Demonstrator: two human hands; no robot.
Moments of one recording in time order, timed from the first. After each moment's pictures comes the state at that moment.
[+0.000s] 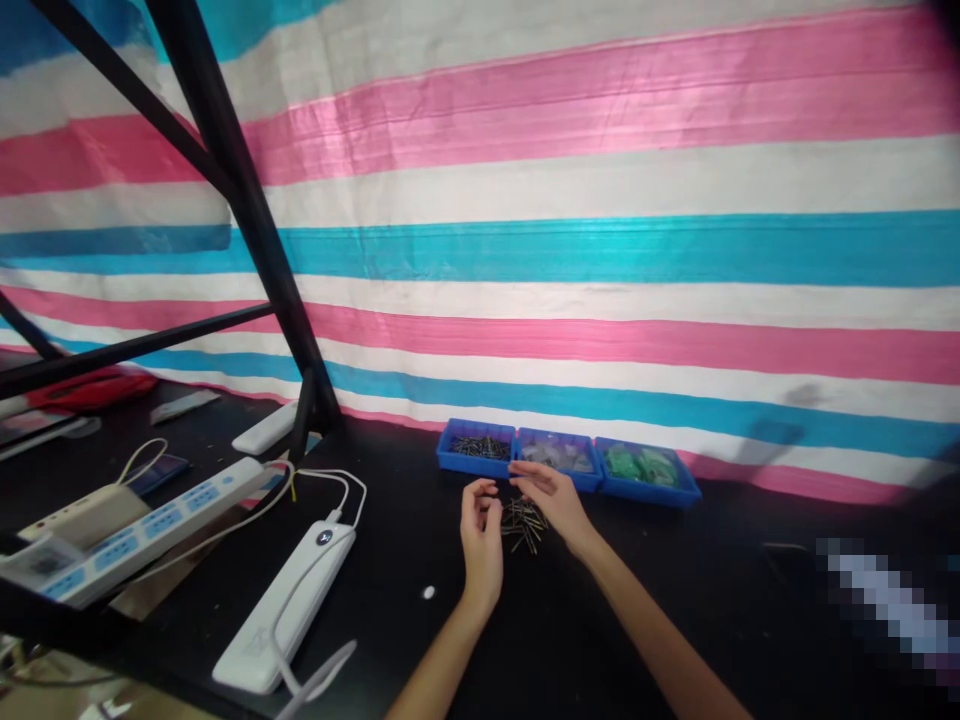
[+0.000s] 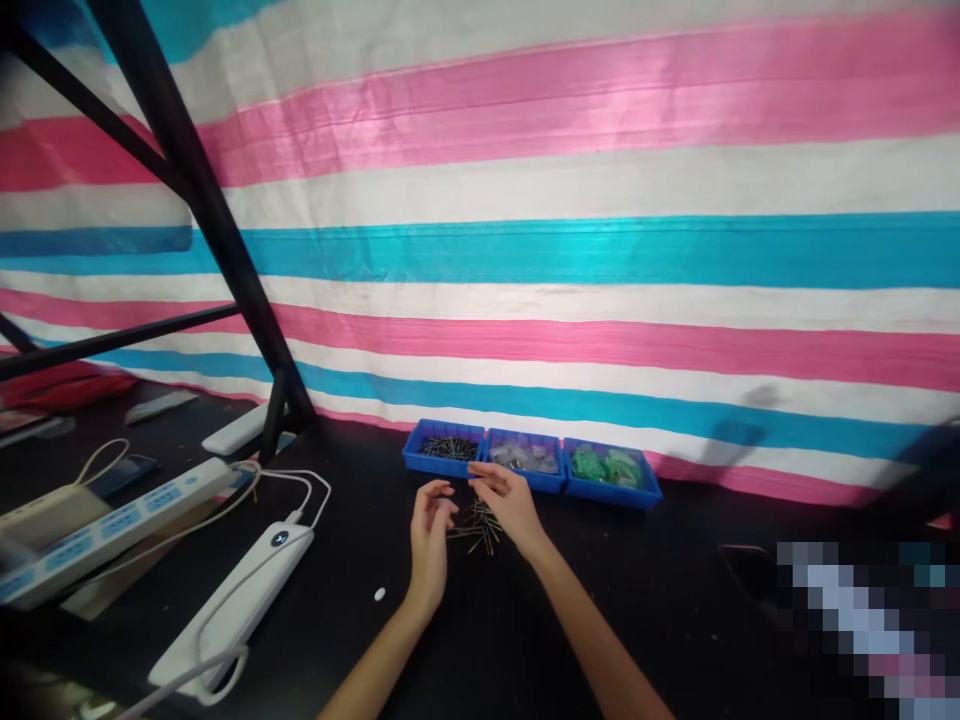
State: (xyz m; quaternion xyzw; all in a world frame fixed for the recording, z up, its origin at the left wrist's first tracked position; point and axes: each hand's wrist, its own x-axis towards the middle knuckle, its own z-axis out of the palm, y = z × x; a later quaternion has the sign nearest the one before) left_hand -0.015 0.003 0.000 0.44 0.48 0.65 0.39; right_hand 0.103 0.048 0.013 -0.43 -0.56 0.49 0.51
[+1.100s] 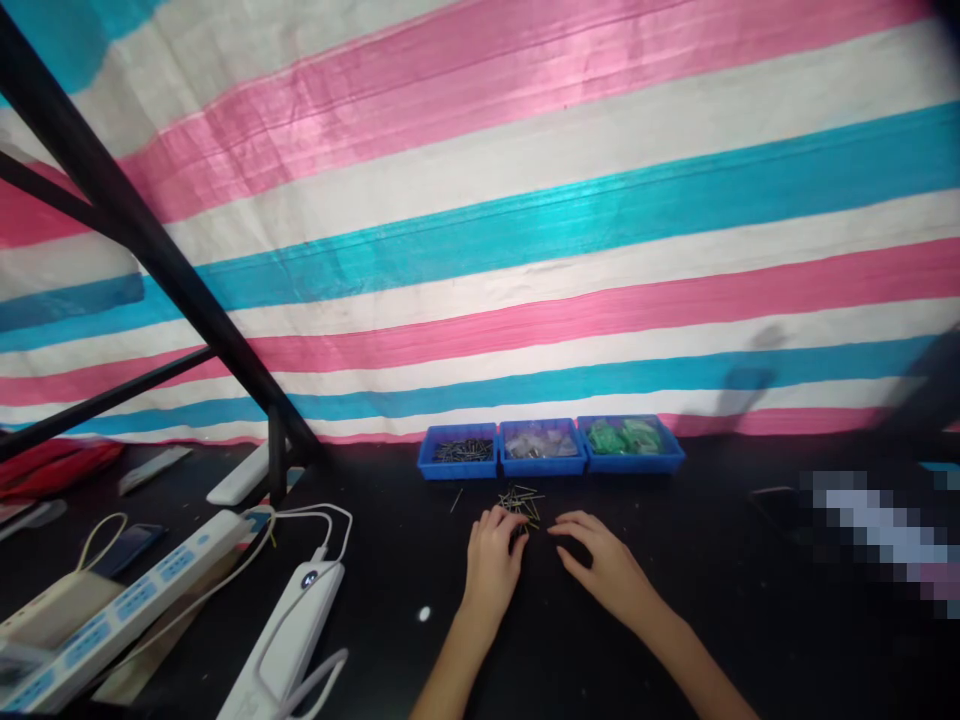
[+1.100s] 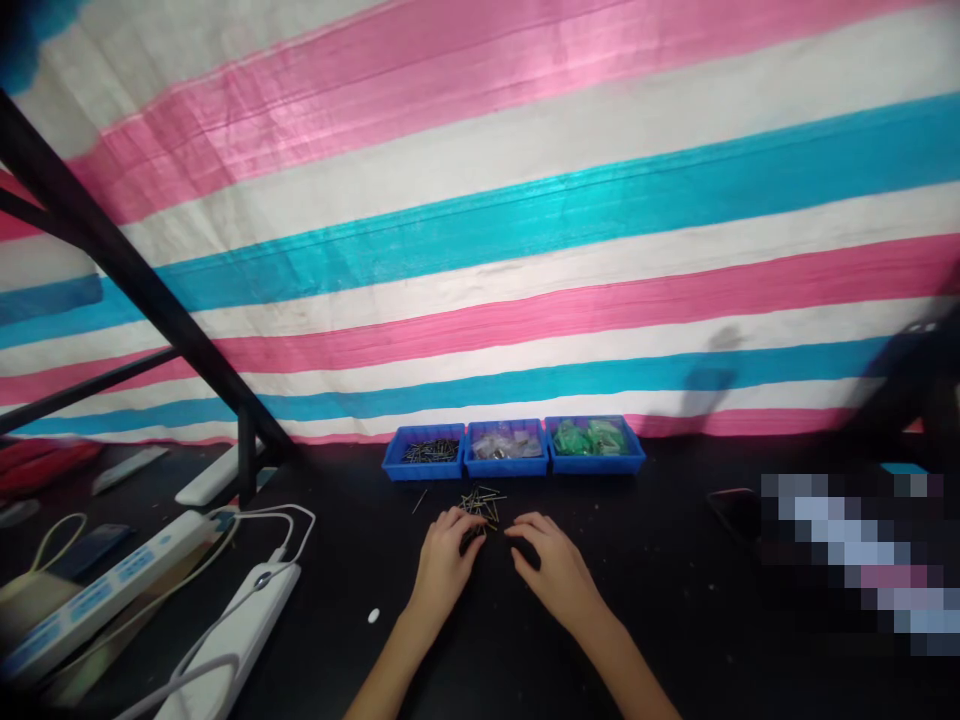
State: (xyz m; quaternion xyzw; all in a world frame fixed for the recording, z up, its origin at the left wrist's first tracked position) left_hand -0.010 0.008 -0.025 0.78 0.53 0.28 0.16; right_hand 0.169 -0.022 -0.031 -0.56 -0.74 0.20 0.32
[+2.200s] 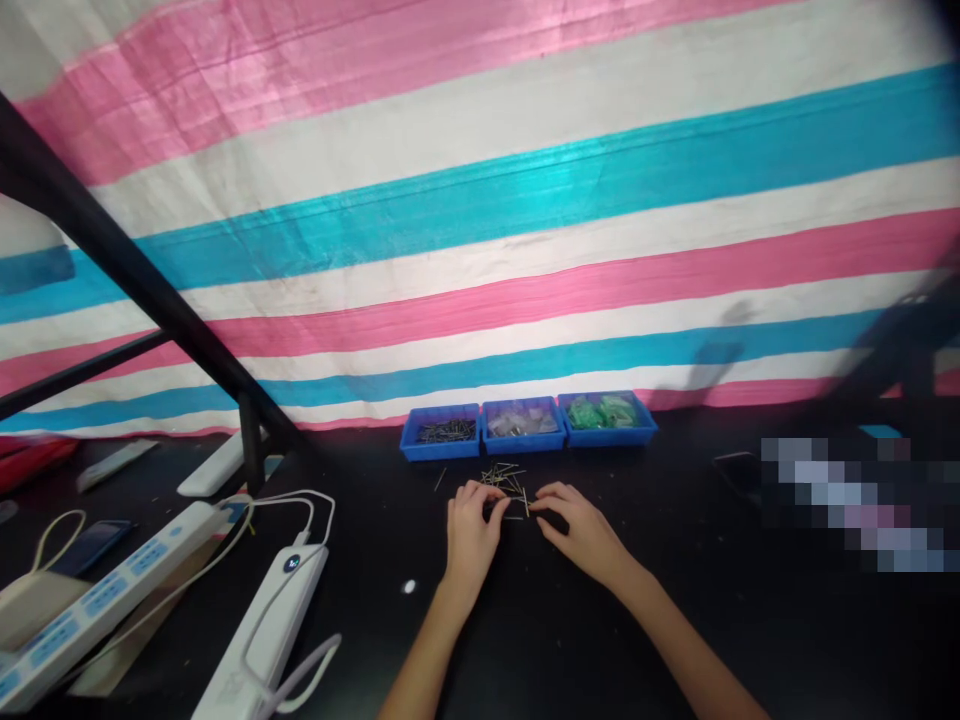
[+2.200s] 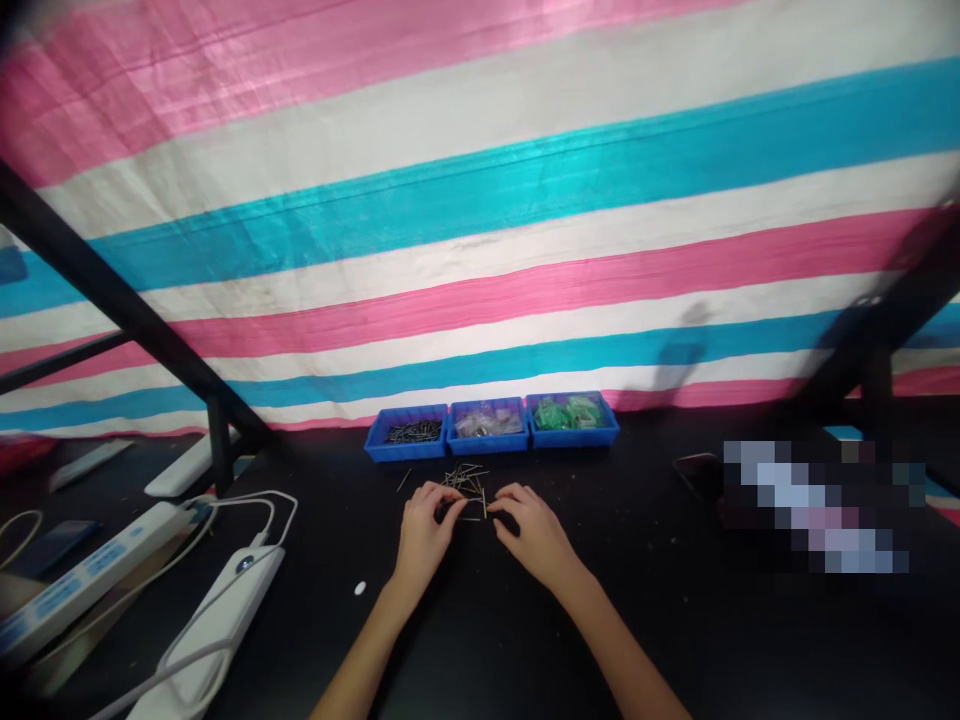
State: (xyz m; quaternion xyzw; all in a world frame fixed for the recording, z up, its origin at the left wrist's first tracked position) left_hand -0.009 0.009 -0.018 0.75 0.55 0.32 0.15; right_hand 0.171 -0.022 -0.027 -0.54 -0.76 0.18 0.33
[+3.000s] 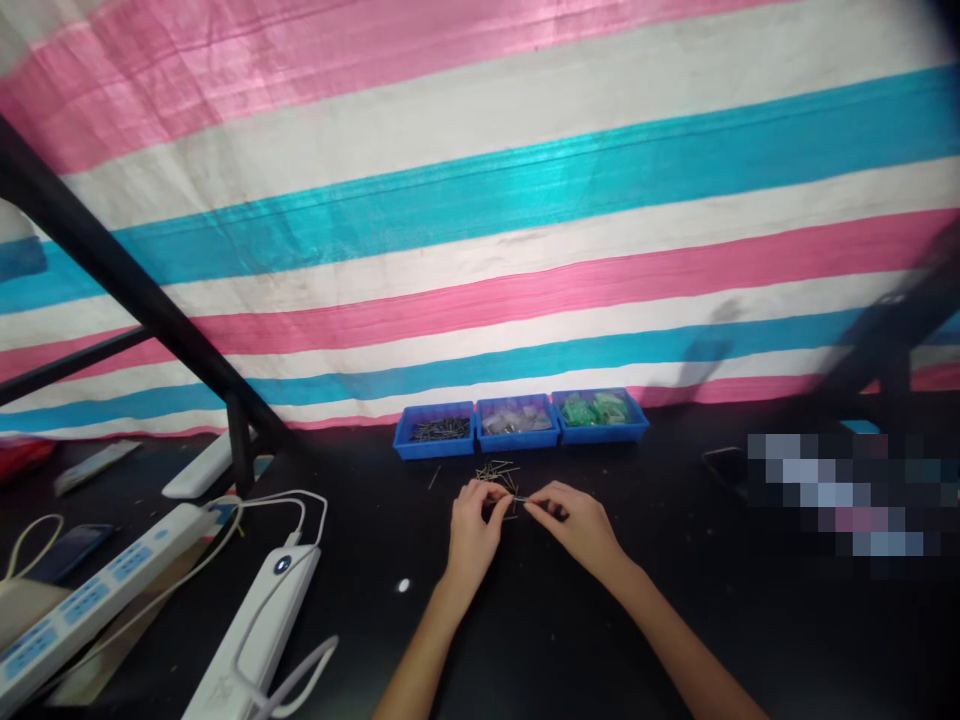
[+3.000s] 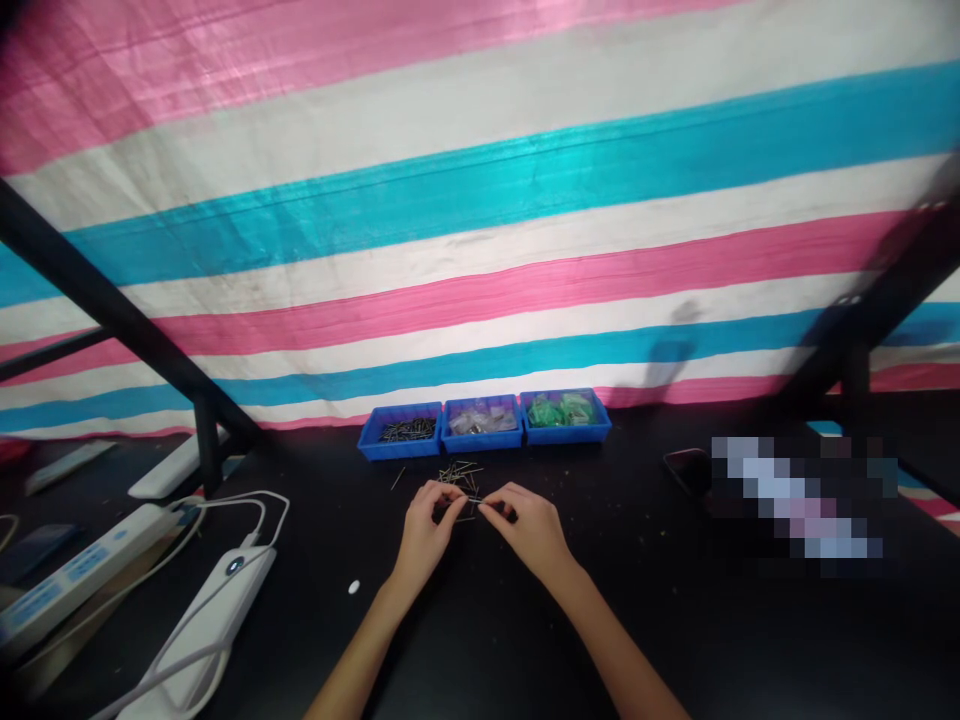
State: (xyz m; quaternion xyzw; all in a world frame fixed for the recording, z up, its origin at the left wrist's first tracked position) left_hand -0.002 0.006 -0.016 0.73 0.50 0.39 0.25; right_hand 0.167 -0.024 -0.021 -0.58 -0.69 0.20 0.38
